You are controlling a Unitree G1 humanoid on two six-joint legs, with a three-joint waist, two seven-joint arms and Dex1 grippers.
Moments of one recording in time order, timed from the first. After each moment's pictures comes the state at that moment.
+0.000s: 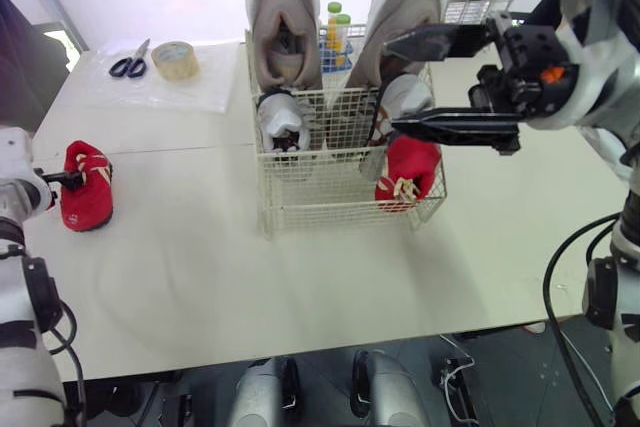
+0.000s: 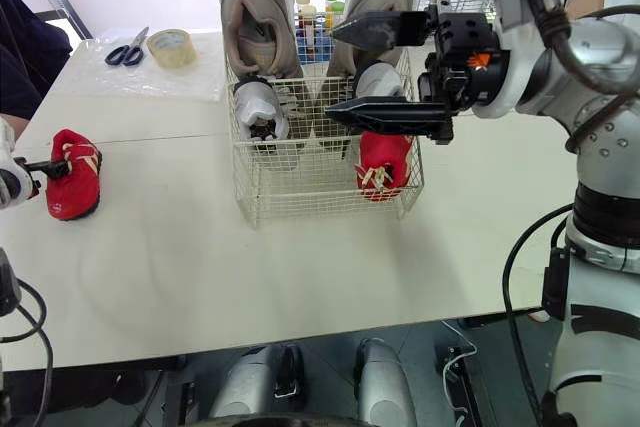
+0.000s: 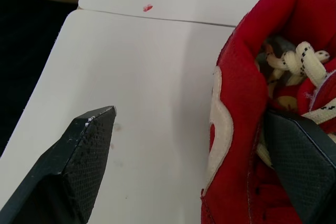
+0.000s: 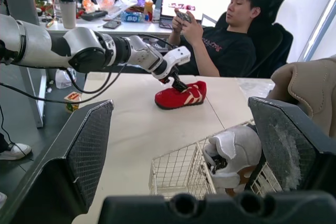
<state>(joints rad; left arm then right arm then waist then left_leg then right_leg) -0.99 0.94 0.23 1.32 -0.12 0.38 -0.34 -0.99 -0.83 -0.13 -0.23 0.89 0.85 1.14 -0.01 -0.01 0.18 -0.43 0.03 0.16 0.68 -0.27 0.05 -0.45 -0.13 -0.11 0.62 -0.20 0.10</state>
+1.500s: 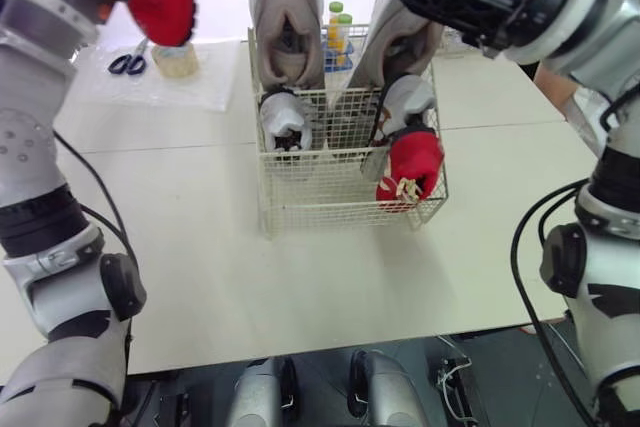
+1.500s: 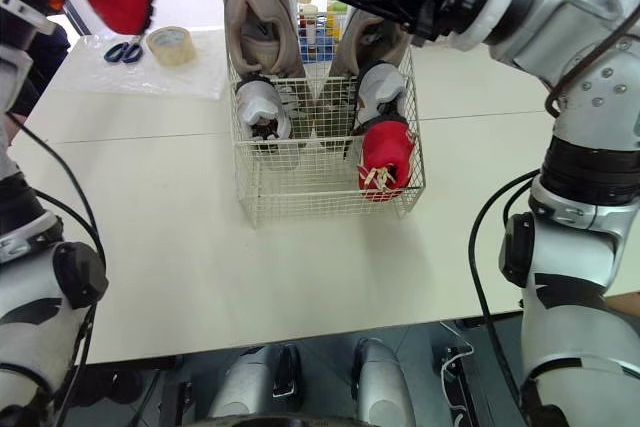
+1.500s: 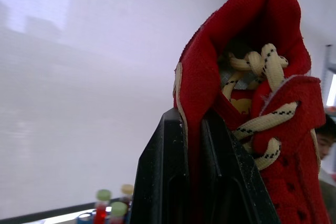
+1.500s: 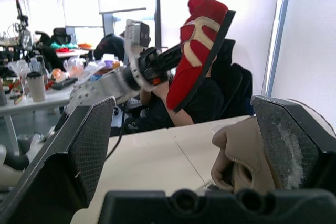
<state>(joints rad) -0.98 0.56 0.45 -0.07 -0.87 0.67 -0.38 -1.18 -0.61 -0.20 -0.04 0.99 0.93 0.79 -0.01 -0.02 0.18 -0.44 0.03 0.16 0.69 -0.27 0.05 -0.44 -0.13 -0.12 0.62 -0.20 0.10</state>
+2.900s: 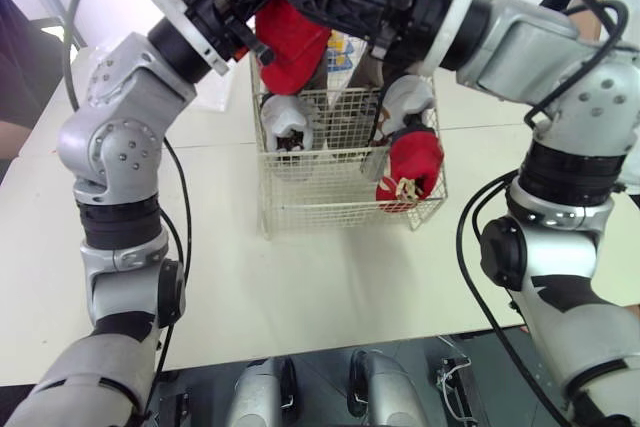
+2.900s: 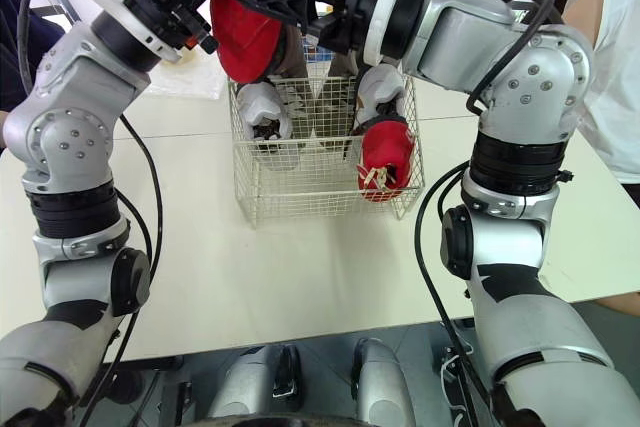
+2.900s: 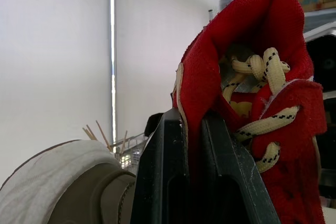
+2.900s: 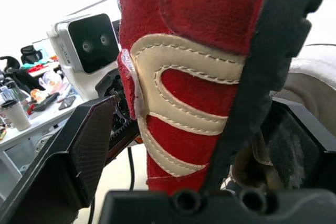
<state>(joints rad) -0.99 0.41 0.20 -0.12 -0.75 0.57 -0.56 -1.25 -0.38 -0.19 -0.05 1.06 1.17 0.34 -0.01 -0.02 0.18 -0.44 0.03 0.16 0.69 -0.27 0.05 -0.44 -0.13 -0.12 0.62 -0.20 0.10</state>
